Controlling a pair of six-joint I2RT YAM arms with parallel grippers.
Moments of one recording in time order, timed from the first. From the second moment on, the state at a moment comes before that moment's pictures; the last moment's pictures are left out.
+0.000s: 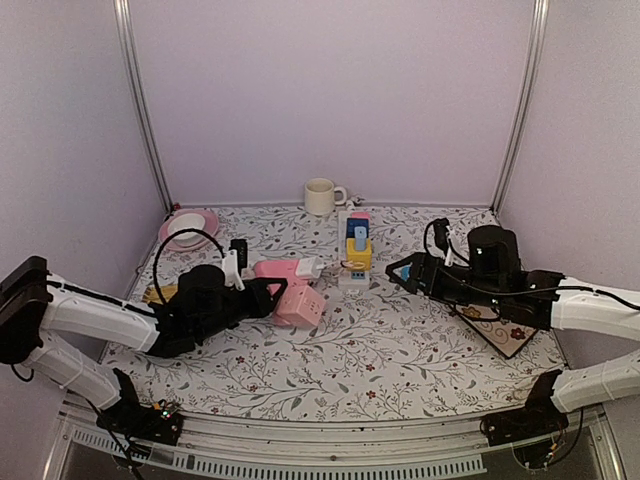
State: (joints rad) left arm -0.92 1.35 0.46 0.63 -0.25 -0.72; right arm 0.80 1.12 0.68 0.02 -0.05 0.79
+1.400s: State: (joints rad) left arm -0.89 1.55 0.63 0.77 -0.05 -0.75; right arm 1.03 1.28 0.68 0.19 0.03 0.83
